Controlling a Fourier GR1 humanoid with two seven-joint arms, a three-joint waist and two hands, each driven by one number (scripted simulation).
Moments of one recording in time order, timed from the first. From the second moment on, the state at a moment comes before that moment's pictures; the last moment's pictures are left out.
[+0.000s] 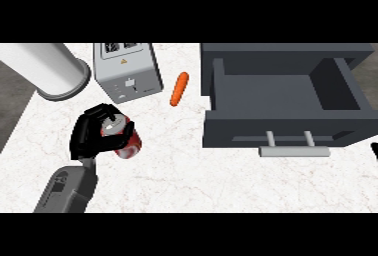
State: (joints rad) left arm -0.27 0.14 0.03 -1.15 0.20 0.08 -0.28; right arm 0.31 -0.01 -0.24 -2.19 -0.11 0.20 0.09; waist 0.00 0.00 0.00
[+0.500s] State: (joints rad) left arm -0.40 0.09 -0.06 -1.35 0.11 0.18 -0.05; right arm 0.28 -0.03 -0.27 -2.19 -0.13 0.21 0.11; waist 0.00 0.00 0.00
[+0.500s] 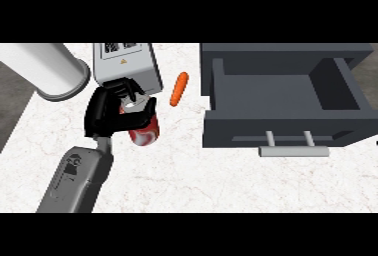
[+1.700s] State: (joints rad) left arm -1.13 0.00 -0.19 -1.06 0.07 0.47 0.29; right arm 0.28 -0.02 -0.29 -2.19 -0.12 0.22 0.10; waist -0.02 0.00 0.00
